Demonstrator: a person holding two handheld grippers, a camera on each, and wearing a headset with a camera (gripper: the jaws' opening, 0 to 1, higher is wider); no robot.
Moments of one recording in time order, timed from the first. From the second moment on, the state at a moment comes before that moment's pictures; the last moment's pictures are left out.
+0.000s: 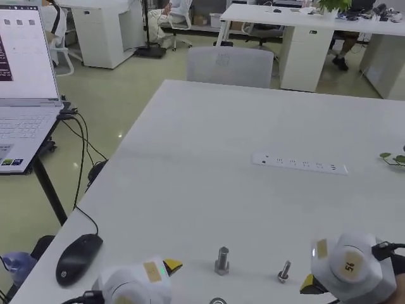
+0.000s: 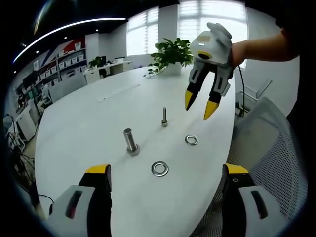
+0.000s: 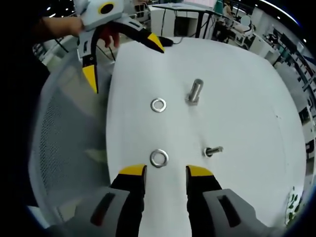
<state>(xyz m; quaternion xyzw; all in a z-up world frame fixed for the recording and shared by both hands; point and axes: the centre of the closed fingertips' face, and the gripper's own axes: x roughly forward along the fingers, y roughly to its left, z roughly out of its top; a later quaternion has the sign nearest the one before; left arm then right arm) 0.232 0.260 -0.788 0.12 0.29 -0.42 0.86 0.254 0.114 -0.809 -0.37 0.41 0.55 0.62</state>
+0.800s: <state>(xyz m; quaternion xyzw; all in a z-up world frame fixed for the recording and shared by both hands) 0.230 0.260 -0.789 0.12 0.29 -0.42 0.85 0.251 0.119 -0.854 -0.39 0.40 0.57 0.61</state>
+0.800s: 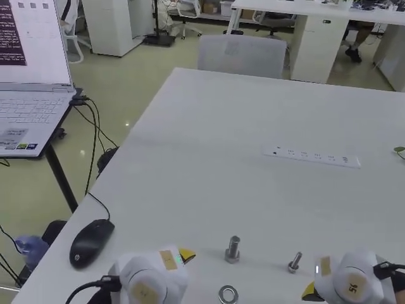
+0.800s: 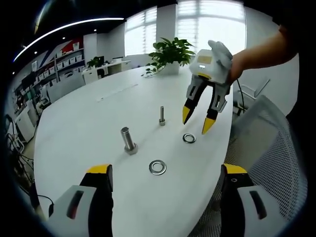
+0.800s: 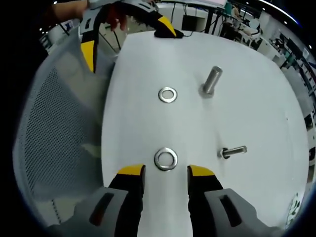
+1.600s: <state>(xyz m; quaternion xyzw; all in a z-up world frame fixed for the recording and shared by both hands) 0.229 0.263 -0.795 0.12 0.29 -0.44 0.84 0.254 0.122 -0.878 -0.40 0.41 0.56 0.59</state>
